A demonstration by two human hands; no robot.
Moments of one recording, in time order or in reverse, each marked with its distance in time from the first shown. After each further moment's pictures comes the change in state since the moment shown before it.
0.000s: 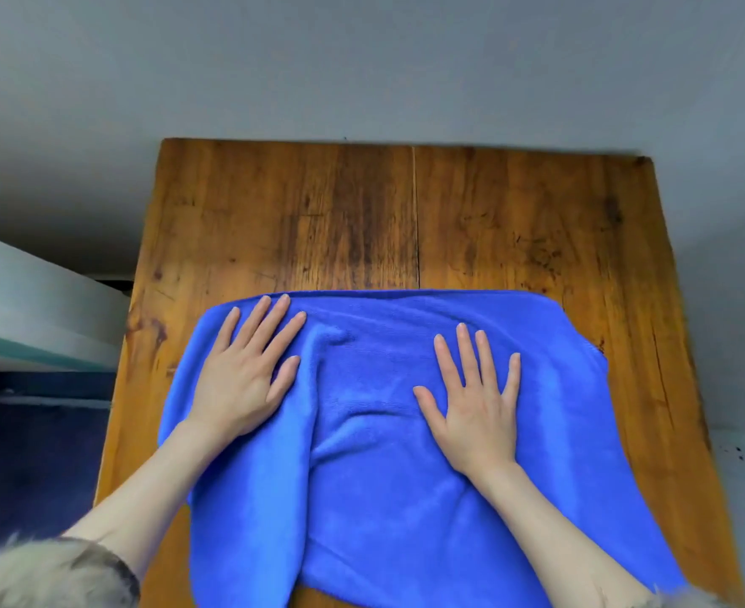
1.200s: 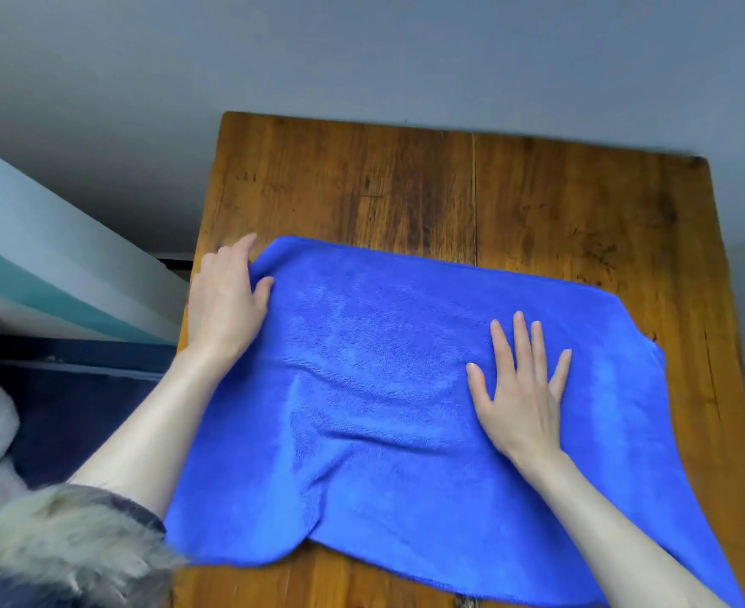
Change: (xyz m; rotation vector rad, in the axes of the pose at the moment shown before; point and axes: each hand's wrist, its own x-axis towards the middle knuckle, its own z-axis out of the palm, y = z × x) left_hand 0.016 -0.061 -0.046 -0.361 0.180 -0.489; right_hand -0.001 -0.022 -0.006 0.071 0.059 0.111
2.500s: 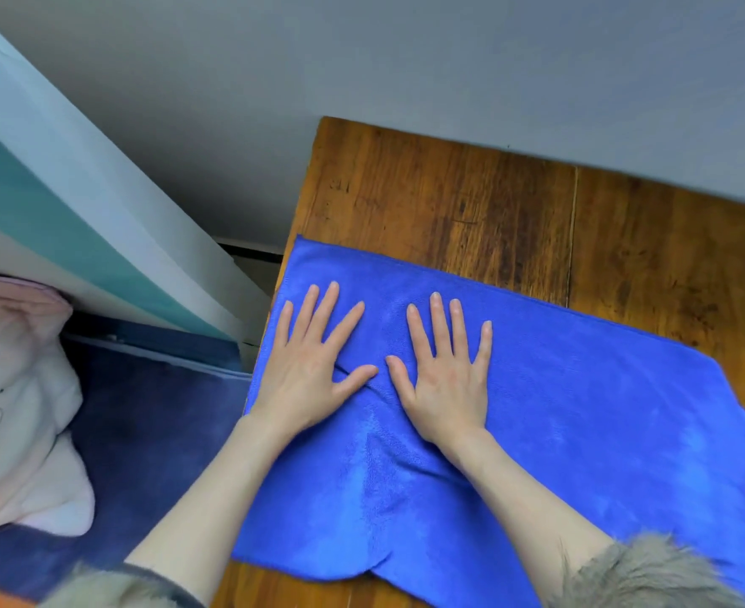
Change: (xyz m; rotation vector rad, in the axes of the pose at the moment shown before) left_hand -0.046 -0.035 0.013 0.087 -0.196 0.233; right_hand 0.036 -0.159 0.020 -0.088 -0.073 -0.304
